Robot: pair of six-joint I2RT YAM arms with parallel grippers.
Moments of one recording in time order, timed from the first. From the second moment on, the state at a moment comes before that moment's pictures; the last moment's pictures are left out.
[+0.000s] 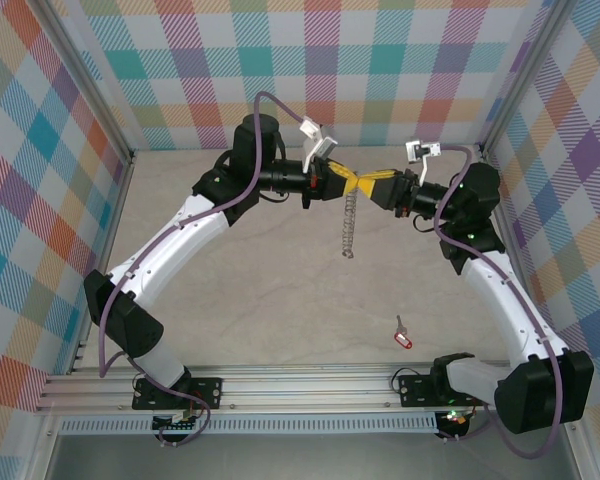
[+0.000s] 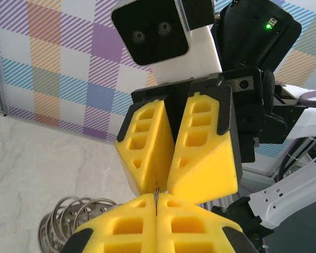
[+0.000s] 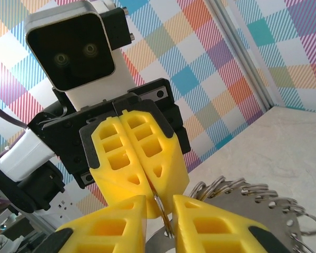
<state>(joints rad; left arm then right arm) -0.65 1.64 1.74 -0.32 0.85 -0.07 0.20 1.15 1.01 0.32 -1.08 0.73</state>
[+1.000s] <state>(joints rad) -0.64 1.53 1.42 0.19 0.59 -0.54 0.21 1.19 0.98 0.62 -0.92 0.86</state>
